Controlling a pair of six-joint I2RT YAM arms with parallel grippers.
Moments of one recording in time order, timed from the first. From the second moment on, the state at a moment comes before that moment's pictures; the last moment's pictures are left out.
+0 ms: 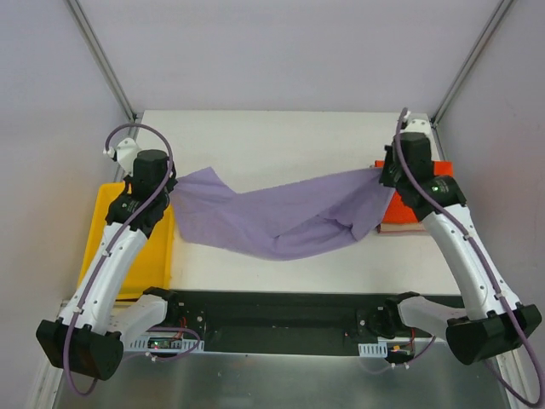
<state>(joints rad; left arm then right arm) -0.21 0.98 0.98 -0.62 -0.56 -0.68 0.39 1.14 1.22 -0.76 0.39 0.30</state>
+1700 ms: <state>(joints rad) -0.20 1.21 2.15 -0.45 -0.24 -0.21 0.22 1.00 1.94 -0.98 0.01 -0.02</state>
